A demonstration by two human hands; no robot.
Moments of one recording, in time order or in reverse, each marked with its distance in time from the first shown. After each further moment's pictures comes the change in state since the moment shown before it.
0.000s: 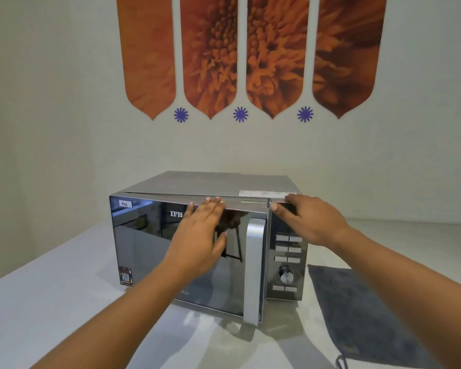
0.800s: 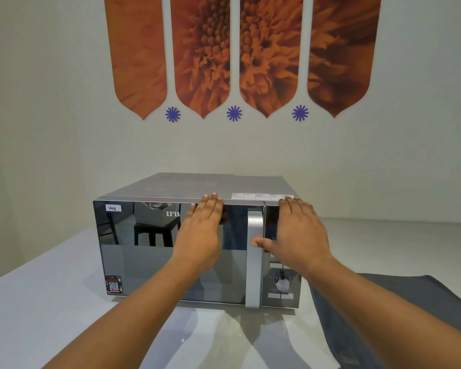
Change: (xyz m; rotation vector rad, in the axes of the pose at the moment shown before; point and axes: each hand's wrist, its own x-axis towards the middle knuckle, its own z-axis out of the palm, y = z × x) left_hand 0.035 -0.003 0.047 0.073 -0.006 -0.103; right_hand -0.007 -0.017 0.039 -0.312 0.138 0.064
